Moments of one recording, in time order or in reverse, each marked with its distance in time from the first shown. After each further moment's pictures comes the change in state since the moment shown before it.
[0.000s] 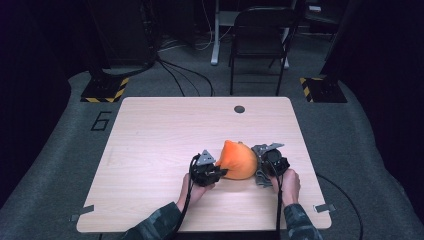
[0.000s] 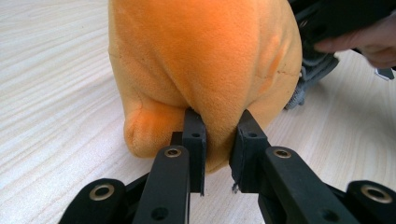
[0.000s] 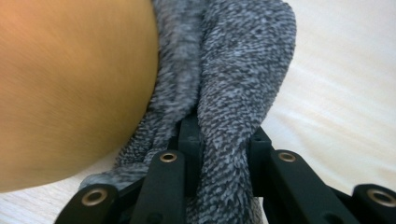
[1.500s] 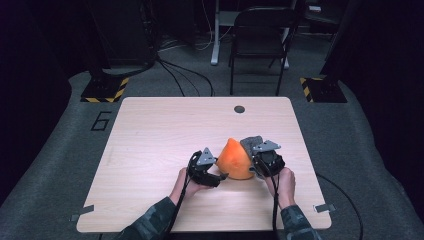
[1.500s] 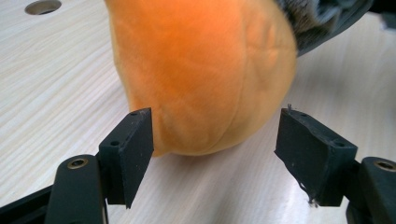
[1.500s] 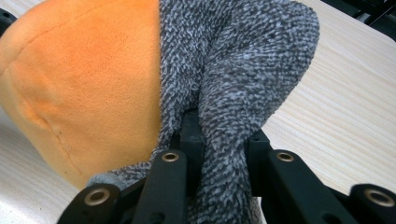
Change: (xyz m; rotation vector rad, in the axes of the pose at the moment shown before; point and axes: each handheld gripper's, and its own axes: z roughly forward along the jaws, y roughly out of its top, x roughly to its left) left arm 0.008 0.009 -0.007 0.068 0.006 0.218; right arm 0.030 0.017 -0.044 -0.185 0.012 -0.082
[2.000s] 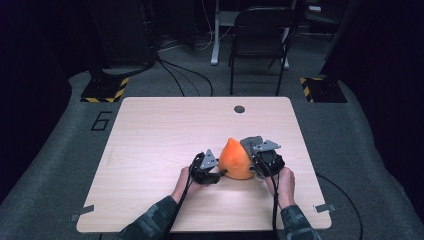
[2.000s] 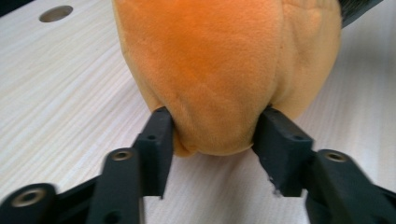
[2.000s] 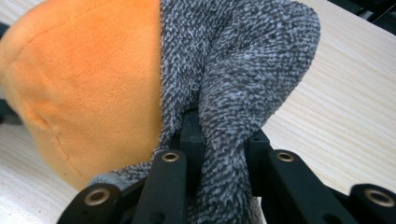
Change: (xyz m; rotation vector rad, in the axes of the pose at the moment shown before) left arm 0.004 -0.011 0.018 -0.007 0.054 0.090; right arm -0.001 -0.001 0.003 -0.001 0.009 0.012
